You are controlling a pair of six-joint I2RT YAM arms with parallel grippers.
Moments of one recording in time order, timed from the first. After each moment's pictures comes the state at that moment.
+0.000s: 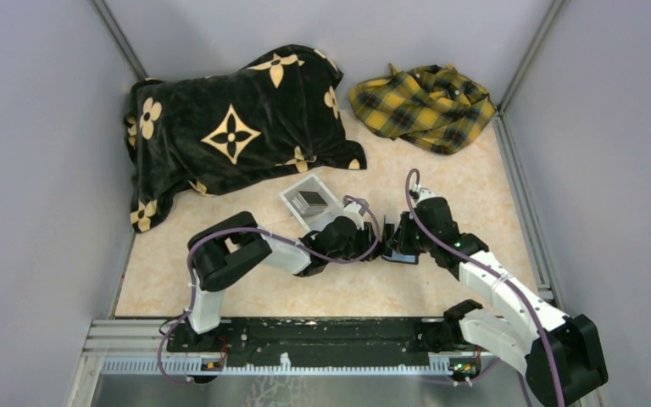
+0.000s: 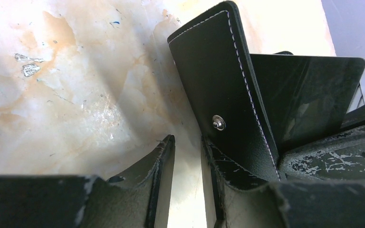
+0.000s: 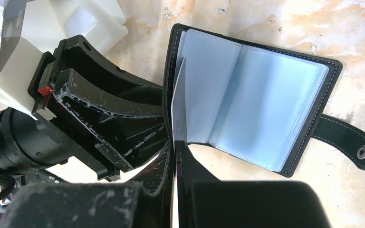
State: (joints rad) left arm -1.07 1.99 0.87 0.66 -0.03 -0.75; right arm 0.44 0.93 0.52 -0.36 -0.15 0.51
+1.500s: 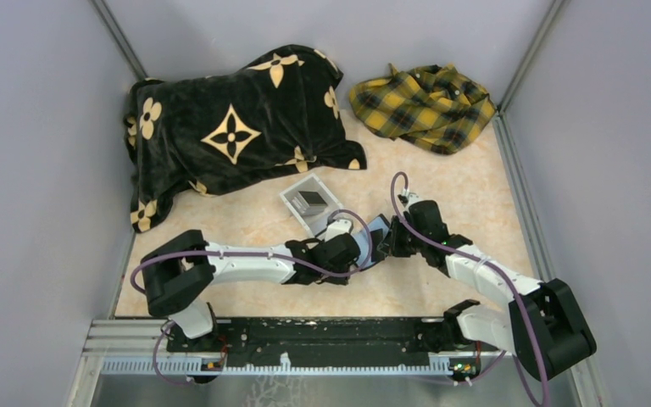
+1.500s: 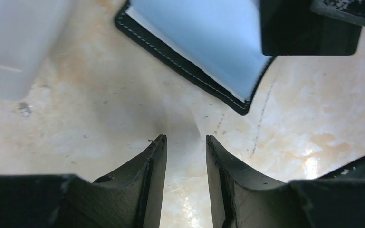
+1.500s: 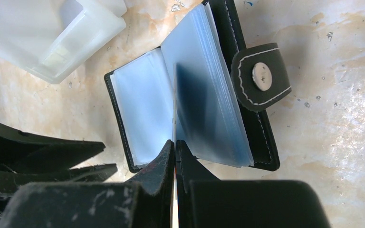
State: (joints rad) left arm -1.20 1.67 0.90 -0.20 -0.28 -0.83; right arm 0.44 1.11 0.43 -0.10 -0.26 0.50
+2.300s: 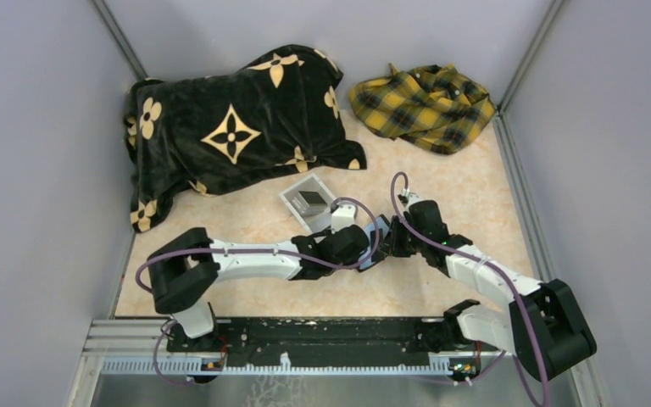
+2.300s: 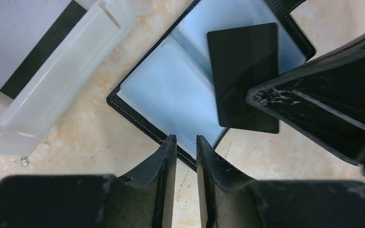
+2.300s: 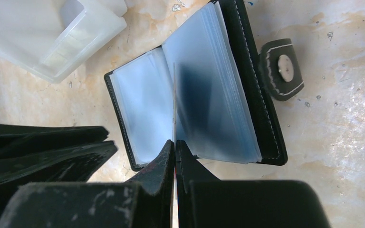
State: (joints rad) left arm -1.20 1.68 0.99 -0.12 -0.47 -0.87; right arm 0.44 1.11 0.43 -0.10 -0.26 0.50
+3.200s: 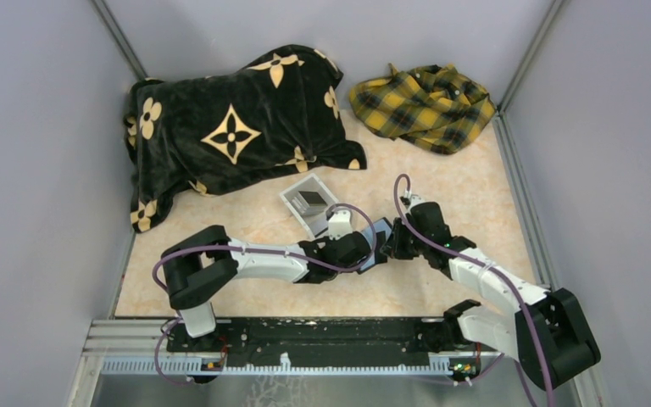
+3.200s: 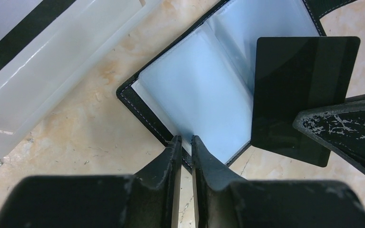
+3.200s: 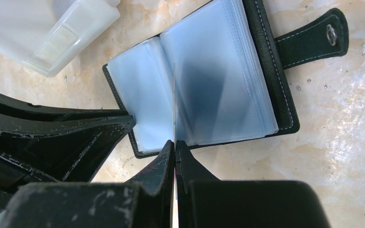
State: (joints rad) left arm -1.20 1.79 0.95 -0.06 -0.49 -1.00; right arm 0.44 1.06 0.43 -0.16 -0.24 0.50
